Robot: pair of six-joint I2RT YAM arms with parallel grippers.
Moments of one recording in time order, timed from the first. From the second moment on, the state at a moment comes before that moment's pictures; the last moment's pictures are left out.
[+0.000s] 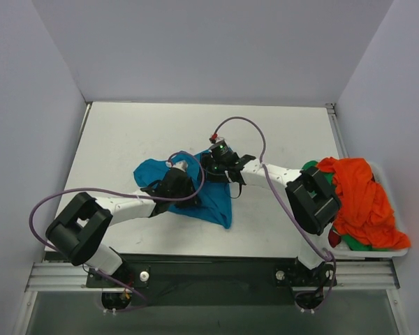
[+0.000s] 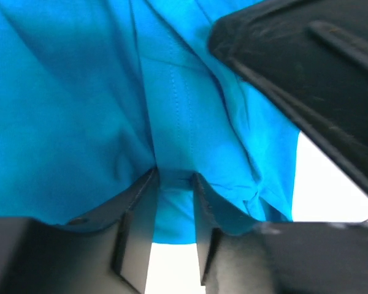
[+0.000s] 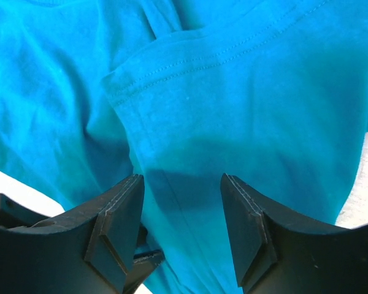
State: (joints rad) left arm -0.70 1.52 0.67 0.04 0.02 -0.85; right arm 0.72 1.85 1.18 -0.17 -0.01 0.60
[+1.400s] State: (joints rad) left arm -0.66 1.26 0.55 0.00 0.02 -0.86; right arm 0.80 1.85 1.19 -0.23 0.13 0.59
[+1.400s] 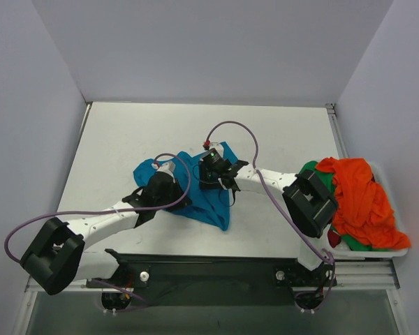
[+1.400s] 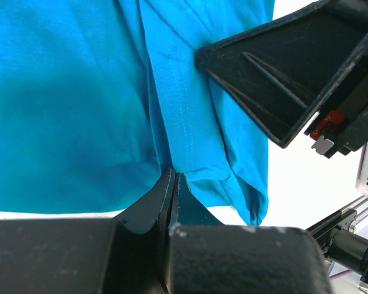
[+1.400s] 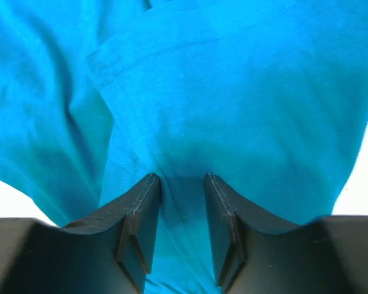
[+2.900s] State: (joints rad) left arm -0.69 1.41 0.64 -0.02 0.04 -0.83; right arm 0.62 1.46 0.95 -0.42 0.26 0.71
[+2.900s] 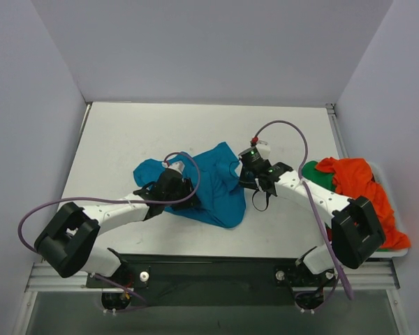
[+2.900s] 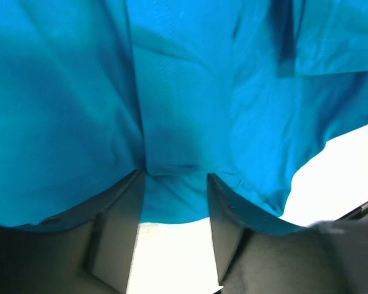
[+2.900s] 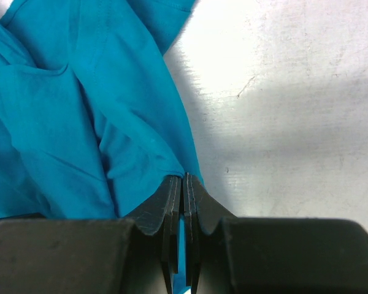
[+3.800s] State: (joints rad) left arm -0.71 1.51 0.68 0.02 0.02 -0.83; right arm 0.60 1.46 0.91 -0.41 0.26 0.71
